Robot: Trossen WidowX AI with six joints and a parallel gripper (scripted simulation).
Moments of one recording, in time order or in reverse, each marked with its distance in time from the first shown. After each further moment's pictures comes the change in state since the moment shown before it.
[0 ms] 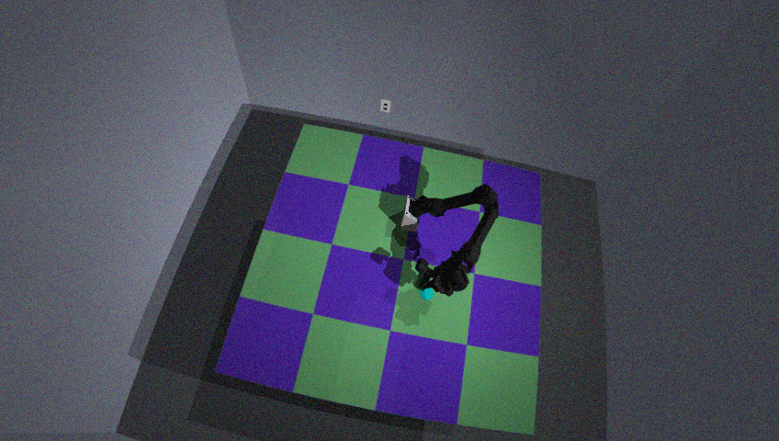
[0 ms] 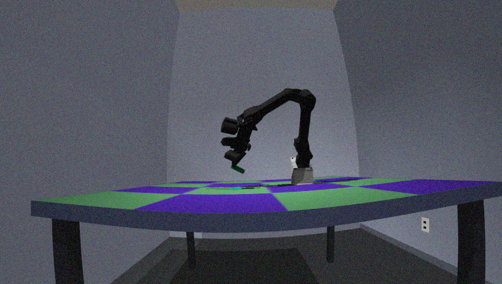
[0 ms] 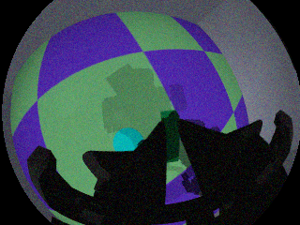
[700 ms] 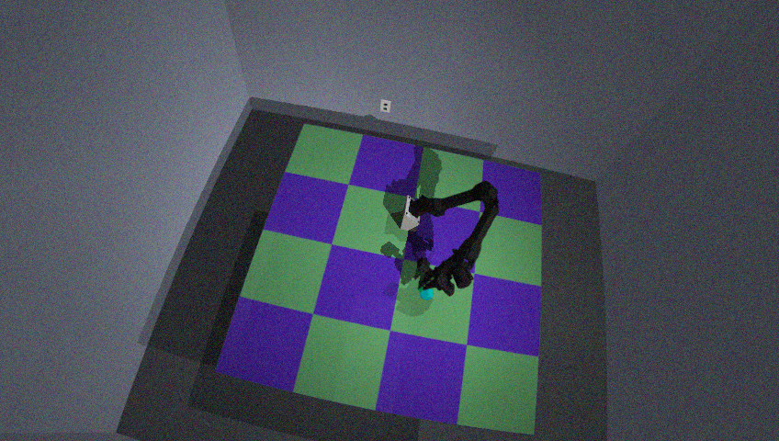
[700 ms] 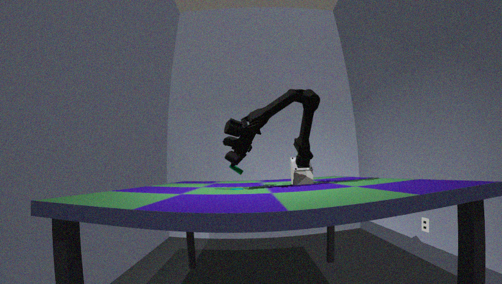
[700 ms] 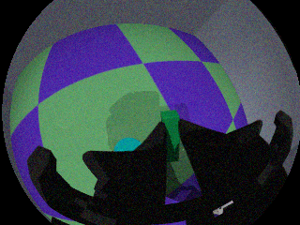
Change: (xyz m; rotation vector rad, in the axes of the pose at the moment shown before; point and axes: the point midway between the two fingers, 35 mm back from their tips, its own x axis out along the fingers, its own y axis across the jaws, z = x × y) arm 0.001 0.003 0.001 0.011 -0.139 -0.030
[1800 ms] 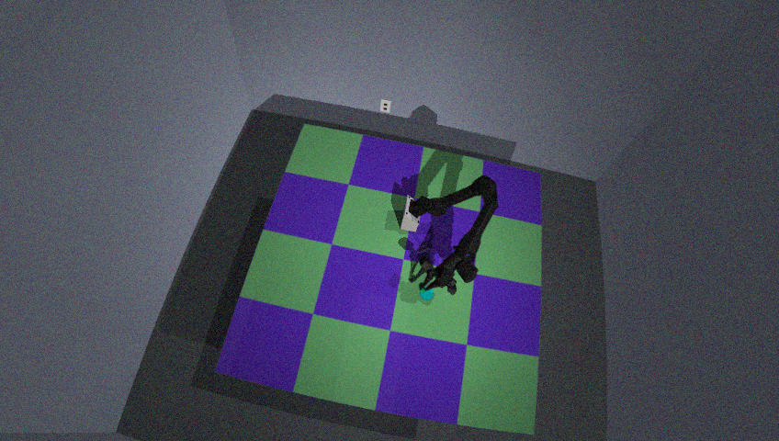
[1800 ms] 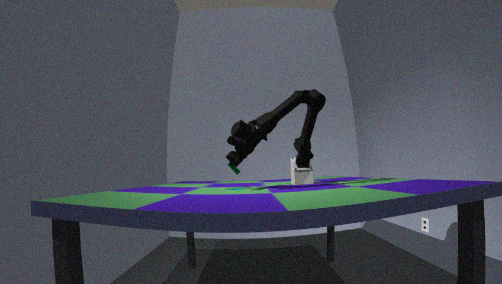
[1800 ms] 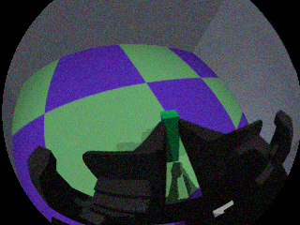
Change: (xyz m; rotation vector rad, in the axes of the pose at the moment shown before) arm -0.006 0.005 0.001 0.049 -0.225 -0.009
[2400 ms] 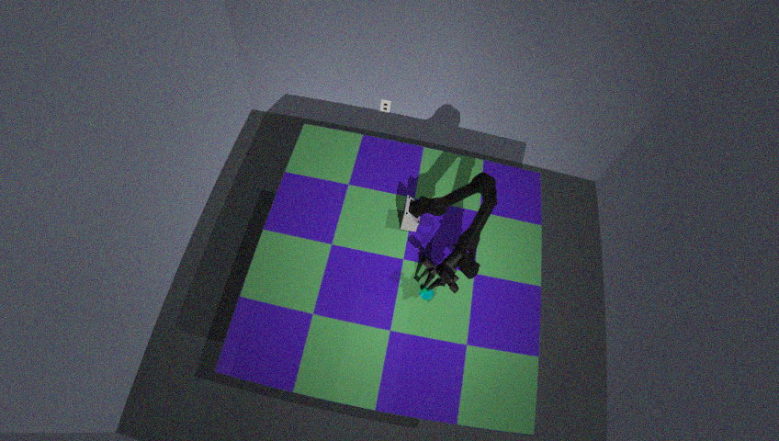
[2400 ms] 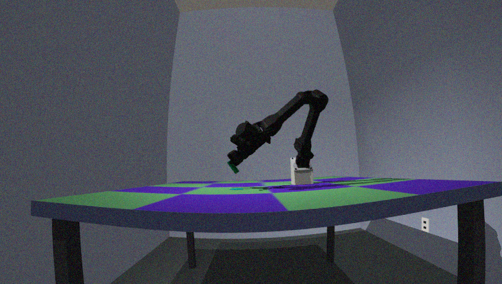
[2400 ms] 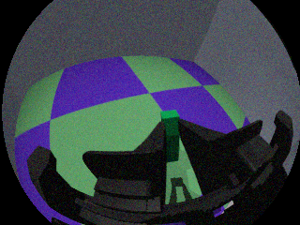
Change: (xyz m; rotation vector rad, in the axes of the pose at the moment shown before) arm -0.007 0.002 0.001 0.045 -0.122 0.013
